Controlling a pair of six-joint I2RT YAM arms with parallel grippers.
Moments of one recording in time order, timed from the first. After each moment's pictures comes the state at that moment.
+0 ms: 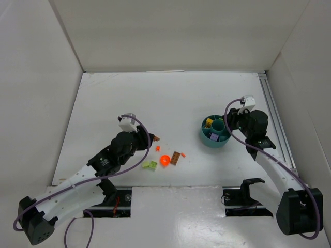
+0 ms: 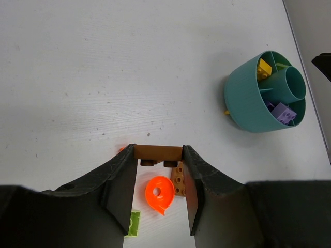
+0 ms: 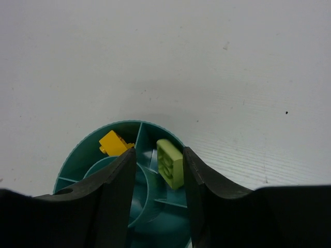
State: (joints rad) left arm -0.80 0.69 0.51 -0.20 -0.32 -0.69; right arm 0.09 0.97 0.52 0.16 -0.22 0.09
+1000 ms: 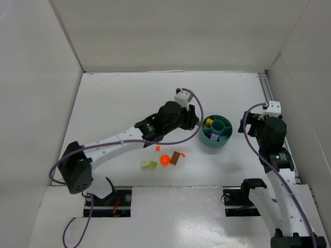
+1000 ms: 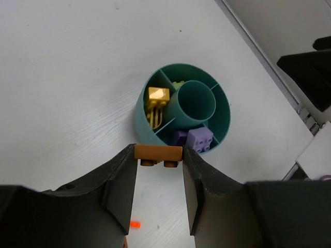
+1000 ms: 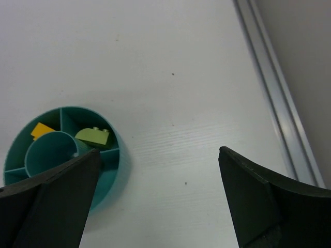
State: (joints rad) left arm -0.95 1.40 1.09 -0.04 -0.13 -0.44; right arm 0.02 0.65 0.67 -0.35 0.12 0.08
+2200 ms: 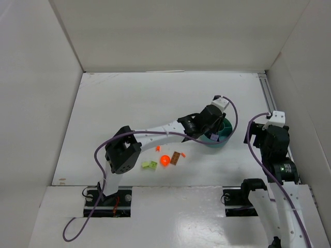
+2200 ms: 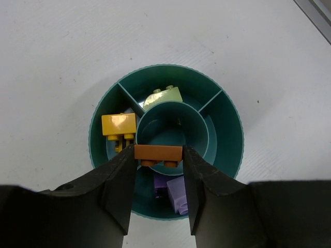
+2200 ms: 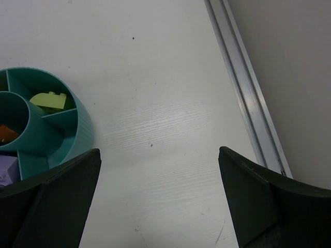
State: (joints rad) left arm -1.10 1.97 1.60 -0.18 -0.27 -0.32; right arm 0.02 0.49 0.69 -0.64 0.29 0.03
